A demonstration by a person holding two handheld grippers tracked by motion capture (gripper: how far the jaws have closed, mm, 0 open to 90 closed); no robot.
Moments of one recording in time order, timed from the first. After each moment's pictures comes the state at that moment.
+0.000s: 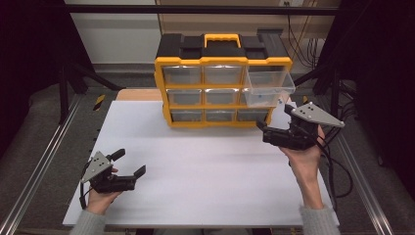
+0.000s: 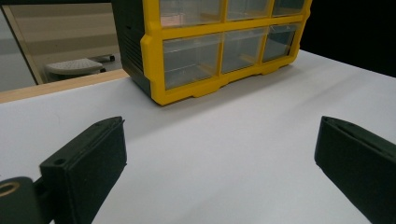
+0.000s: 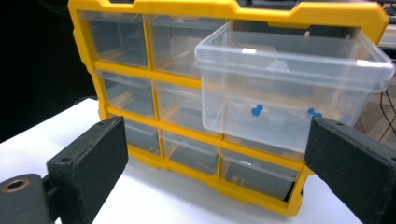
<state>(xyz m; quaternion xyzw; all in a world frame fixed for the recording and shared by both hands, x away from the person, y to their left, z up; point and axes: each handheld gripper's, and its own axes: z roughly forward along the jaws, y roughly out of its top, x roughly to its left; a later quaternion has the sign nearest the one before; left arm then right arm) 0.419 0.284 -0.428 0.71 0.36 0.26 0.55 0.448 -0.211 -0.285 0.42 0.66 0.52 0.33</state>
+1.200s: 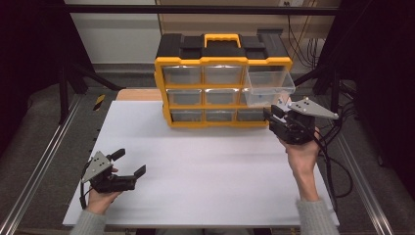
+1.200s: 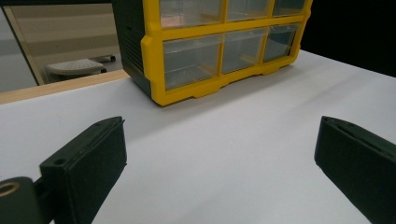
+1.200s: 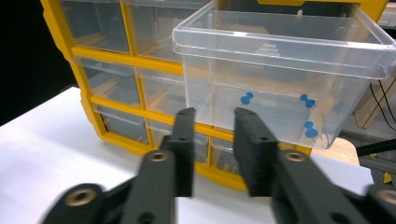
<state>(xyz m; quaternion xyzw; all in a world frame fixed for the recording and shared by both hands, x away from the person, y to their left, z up) 0.419 0.283 -0.427 0.71 0.36 0.26 0.55 0.463 -0.210 -0.286 0.45 0.67 0.49 0.32</state>
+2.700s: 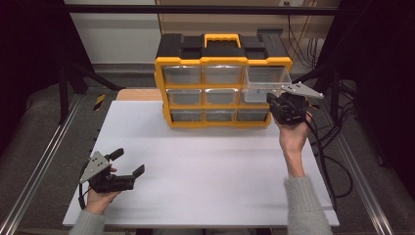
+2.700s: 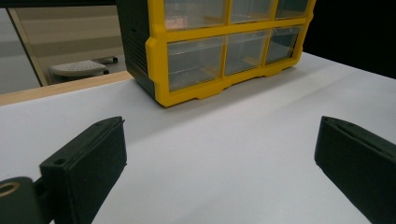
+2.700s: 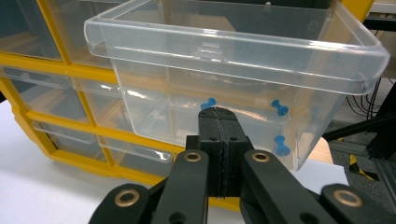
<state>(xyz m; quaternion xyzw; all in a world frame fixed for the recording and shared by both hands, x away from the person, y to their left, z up) 0.419 0.286 -0.427 0.71 0.36 0.26 0.55 0.518 -0.207 -0.288 0.50 0.66 0.45 0.35</state>
